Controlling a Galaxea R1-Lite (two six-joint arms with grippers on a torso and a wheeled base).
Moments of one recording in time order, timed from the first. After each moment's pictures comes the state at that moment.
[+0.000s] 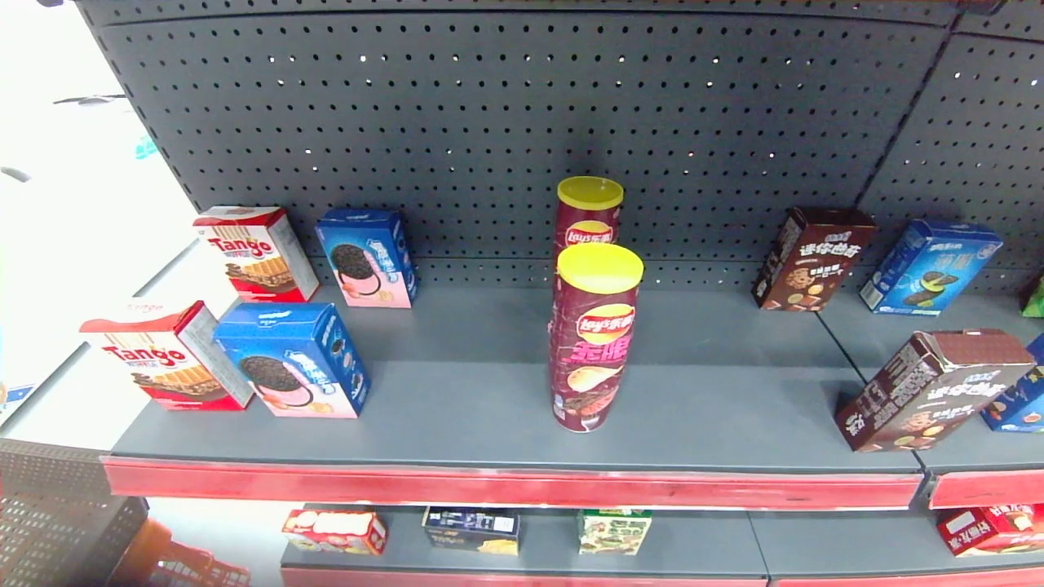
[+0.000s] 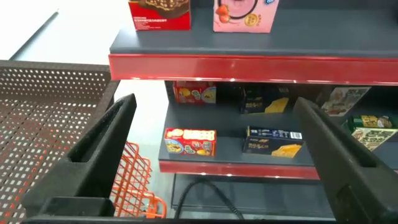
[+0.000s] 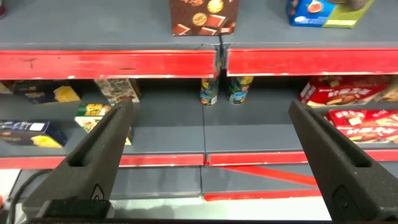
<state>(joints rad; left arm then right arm) 0.00 0.00 0.00 0.00 0.03 0.00 -0.08 0.09 0.00 0.00 0.01 -0.01</state>
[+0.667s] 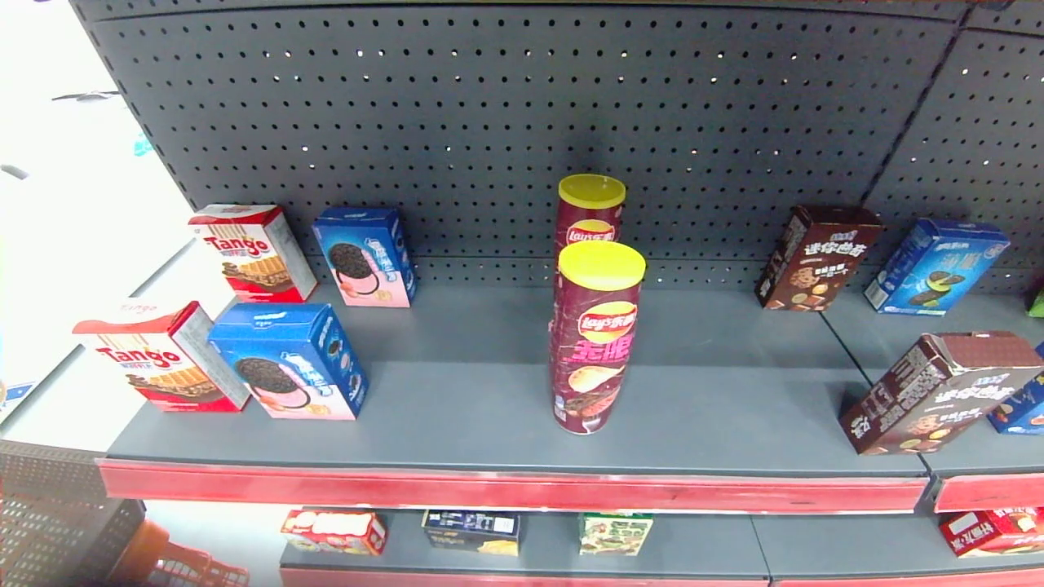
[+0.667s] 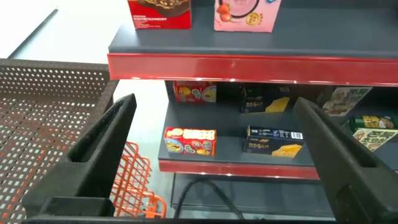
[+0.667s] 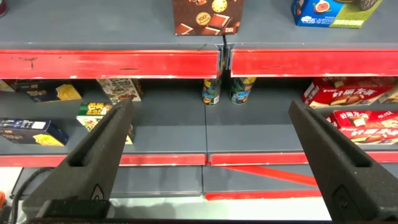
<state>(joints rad) 0.00 0.00 0.00 0.00 0.03 -0.01 -0.07 0.09 0.00 0.00 0.02 -0.01</state>
